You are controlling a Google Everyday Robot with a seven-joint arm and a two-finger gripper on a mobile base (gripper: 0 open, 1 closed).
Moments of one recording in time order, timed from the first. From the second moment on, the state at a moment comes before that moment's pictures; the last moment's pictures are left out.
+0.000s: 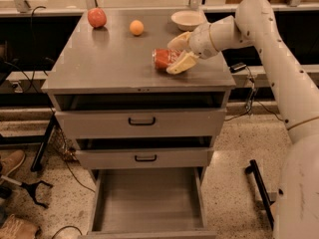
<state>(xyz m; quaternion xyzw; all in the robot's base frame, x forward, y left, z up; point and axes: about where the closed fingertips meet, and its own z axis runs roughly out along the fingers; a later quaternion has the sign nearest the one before) 0.754 -0.063 0.861 -0.64 0.60 0.16 0.46</state>
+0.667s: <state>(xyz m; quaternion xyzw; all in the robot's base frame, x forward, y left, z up) 0.755 -0.063 0.859 -0.64 0.60 0.16 0.46</state>
